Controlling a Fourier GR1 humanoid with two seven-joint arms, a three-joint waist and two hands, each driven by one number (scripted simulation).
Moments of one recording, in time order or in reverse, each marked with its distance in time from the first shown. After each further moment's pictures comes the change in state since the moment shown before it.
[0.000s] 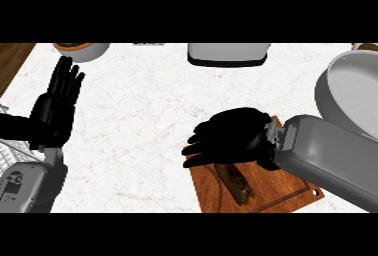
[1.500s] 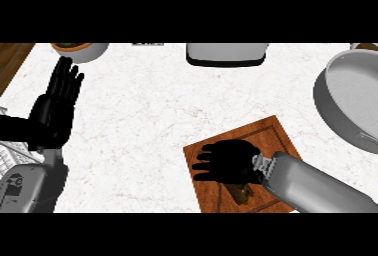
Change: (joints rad) left arm 0.009 -0.051 0.054 -0.025 -0.057 -0.049 0.030; right arm 0.297 0.135 0.019 0.084 0.480 -0.092 -0.079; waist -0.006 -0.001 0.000
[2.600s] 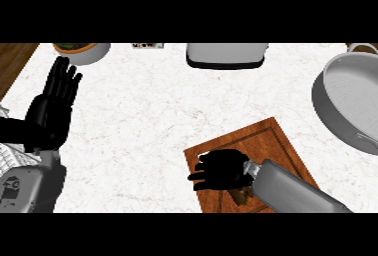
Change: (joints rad) left arm 0.009 -0.020 0.027 -0.032 -0.025 -0.020 0.028; right arm 0.087 0.119 0.003 0.190 0.243 -0.254 -0.205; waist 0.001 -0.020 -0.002
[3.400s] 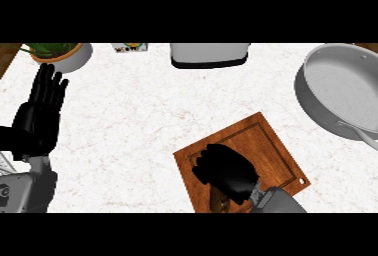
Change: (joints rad) left arm 0.046 0.009 0.051 -0.002 -0.001 0.008 -0.021; right arm 0.353 0.186 -0.324 -0.241 -0.049 -0.138 0.443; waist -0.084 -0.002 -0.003
